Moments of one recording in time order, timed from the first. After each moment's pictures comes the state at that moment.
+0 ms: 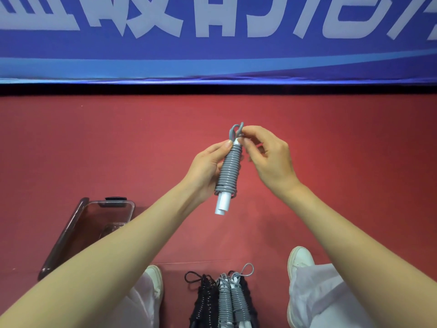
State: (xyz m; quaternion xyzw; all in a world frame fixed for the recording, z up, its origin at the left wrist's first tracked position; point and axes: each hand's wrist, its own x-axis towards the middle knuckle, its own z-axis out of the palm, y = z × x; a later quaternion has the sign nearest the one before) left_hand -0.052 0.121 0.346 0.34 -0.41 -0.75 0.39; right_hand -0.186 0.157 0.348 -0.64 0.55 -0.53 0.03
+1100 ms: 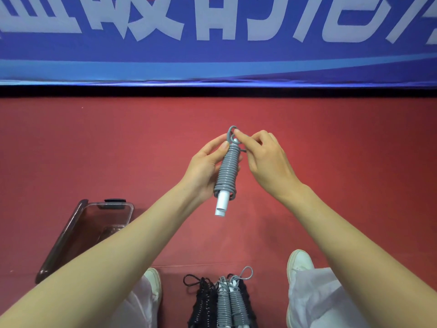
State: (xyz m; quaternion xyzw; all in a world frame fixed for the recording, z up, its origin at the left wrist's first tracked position) left_hand -0.052 0.122 0.352 0.29 -0.35 -0.78 0.42; right_hand -0.195 0.151 0.342 -0.71 0.58 -0.37 -0.12
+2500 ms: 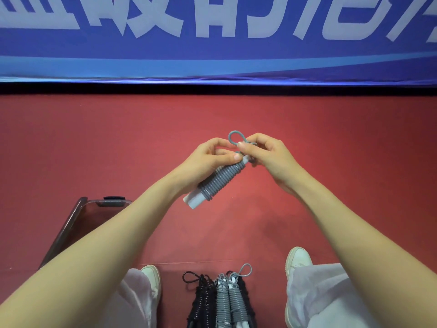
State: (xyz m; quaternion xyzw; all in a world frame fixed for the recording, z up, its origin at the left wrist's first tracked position) left_hand -0.033 0.111 0.357 0.33 -0.61 -0.67 0.27; right_hand -0.198 0.162 0.364 -0.53 0.56 -0.50 0.39
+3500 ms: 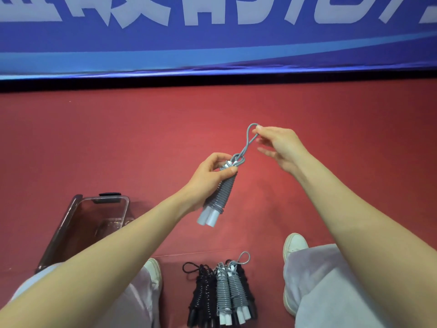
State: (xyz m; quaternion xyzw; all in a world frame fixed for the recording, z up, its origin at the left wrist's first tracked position) left_hand -0.050 0.137 0.310 0.39 -0.57 -0.66 0.29; right_hand -0.233 0.143 0.348 -0.29 0.63 -0.57 0.45
